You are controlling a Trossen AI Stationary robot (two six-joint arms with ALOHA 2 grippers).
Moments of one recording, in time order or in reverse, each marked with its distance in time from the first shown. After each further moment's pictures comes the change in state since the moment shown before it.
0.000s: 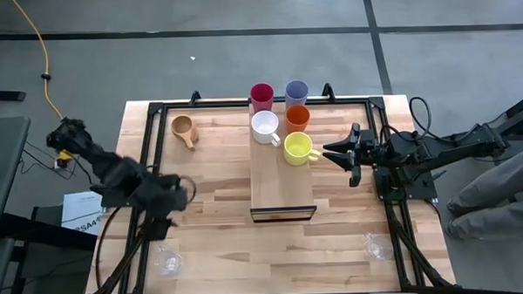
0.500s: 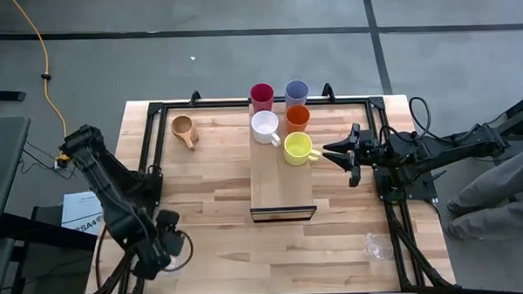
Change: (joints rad) left arm -0.356 0.254 -0.078 0.132 0.005 -0.142; right arm 0.000 0.000 0.000 -0.014 0.007 0.000
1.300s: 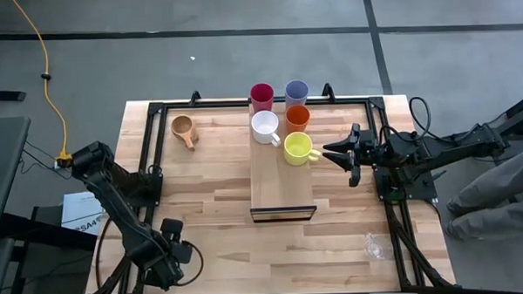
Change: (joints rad) left arm -0.029 0.231 0.000 0.040 0.016 -0.089; right arm 0.000 0.000 0.000 0.000 -0.001 0.000
